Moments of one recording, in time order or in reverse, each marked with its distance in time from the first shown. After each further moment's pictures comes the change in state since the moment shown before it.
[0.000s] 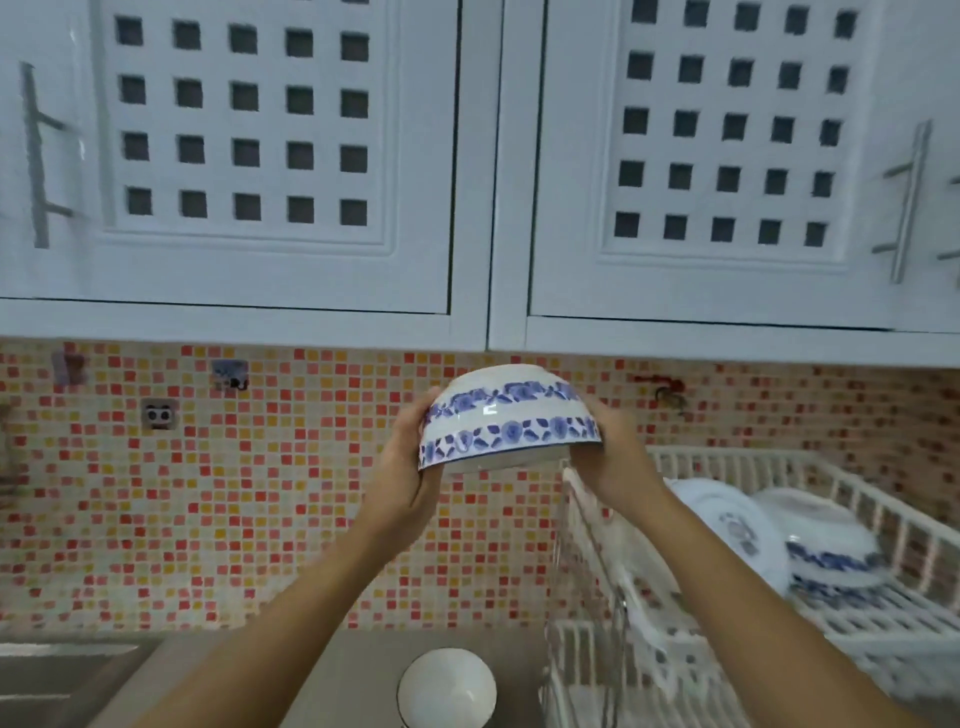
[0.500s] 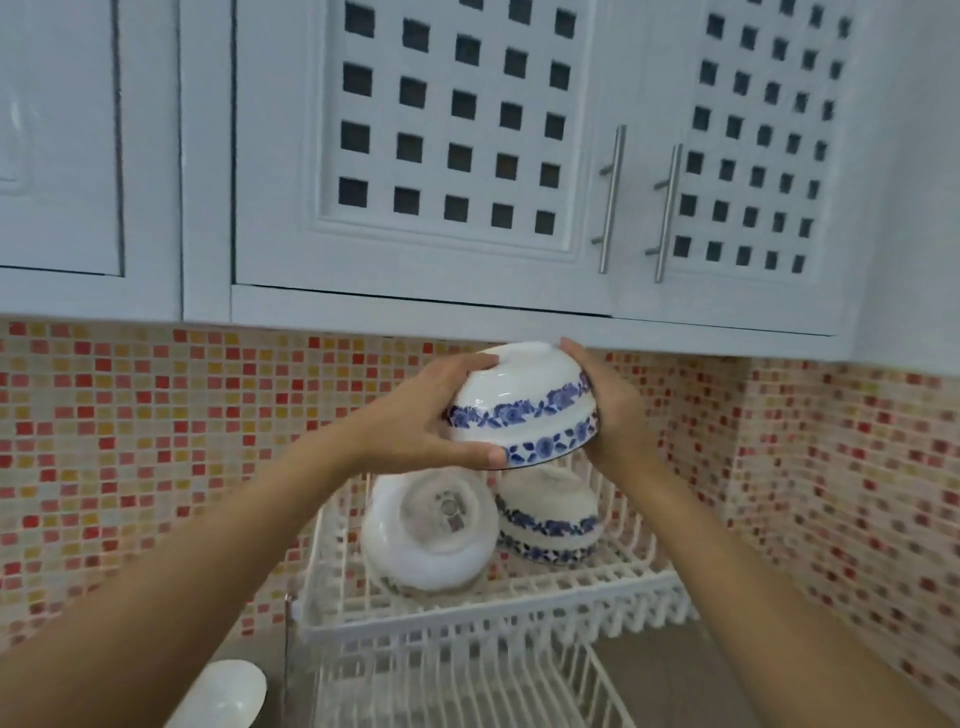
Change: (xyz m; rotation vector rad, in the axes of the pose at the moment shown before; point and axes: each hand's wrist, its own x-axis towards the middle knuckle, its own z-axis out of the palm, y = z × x) left_hand 0.086 0.133 0.201 0.187 -0.680 0.076; right_hand -0.039 0.128 -0.229 -0.417 0.286 -0.211
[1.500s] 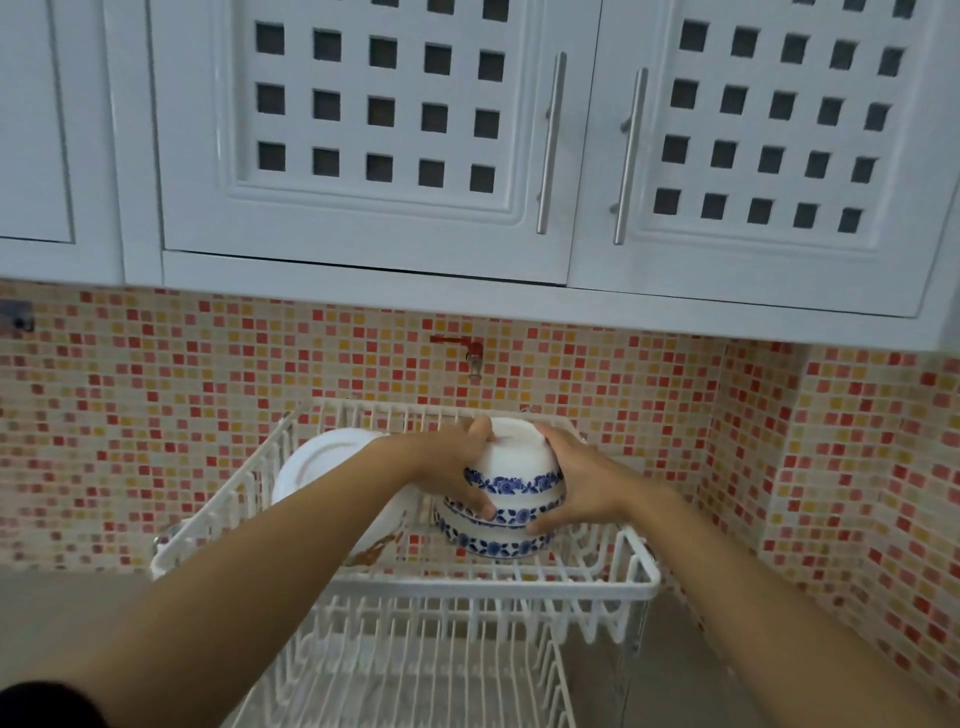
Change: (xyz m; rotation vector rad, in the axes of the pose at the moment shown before) left_hand 0.095 0.021 0.135 0.262 -0.437 -0.424; right_hand -0.029 0.155 0.004 0.037 -0.950 0.099
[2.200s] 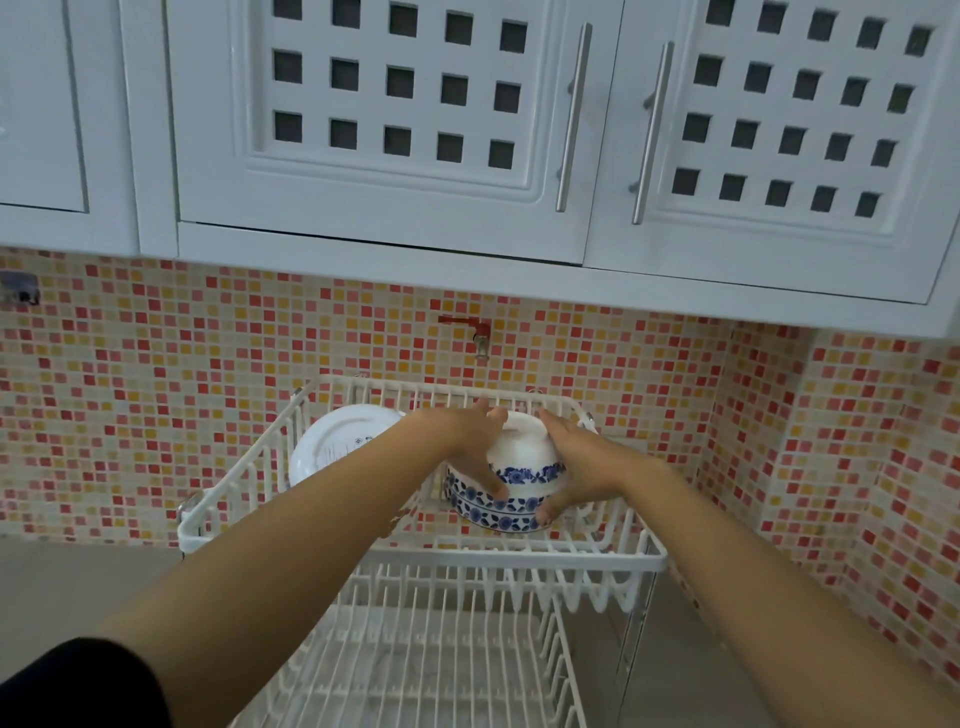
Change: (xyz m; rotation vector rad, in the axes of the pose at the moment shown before) left_hand 0.000 0.012 -0.001 0.206 -0.050 -0.109; right_hand 0.006 -0.012 0.004 -0.167 -0.115 0.108
